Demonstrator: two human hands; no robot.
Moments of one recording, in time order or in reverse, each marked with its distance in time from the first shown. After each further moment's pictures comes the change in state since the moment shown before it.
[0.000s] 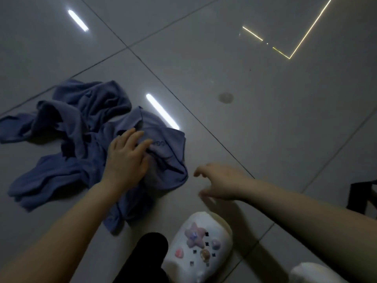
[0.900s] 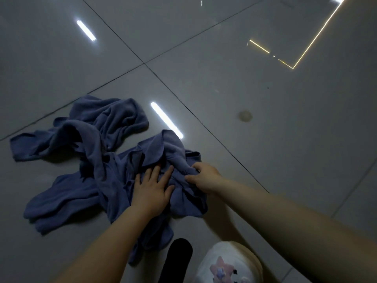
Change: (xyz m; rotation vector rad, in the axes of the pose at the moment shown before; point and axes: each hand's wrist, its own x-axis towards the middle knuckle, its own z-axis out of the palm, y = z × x) left_hand -0.004 -0.009 0.042 -0.006 -0.484 -0.272; right_hand 0.111 -0.047 -0.003 0.580 0.160 0.231
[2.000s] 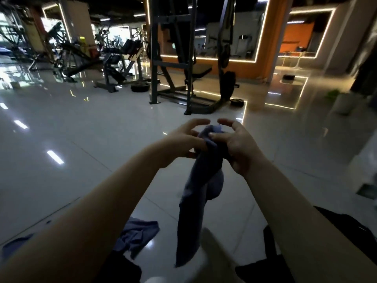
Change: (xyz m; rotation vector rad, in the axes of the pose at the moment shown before) left_hand -0.267 0.213 -0.392 -0.975 -0.042 0.823; right_hand -0.448 -0.082 -0.201 0.911 0.630 -0.652
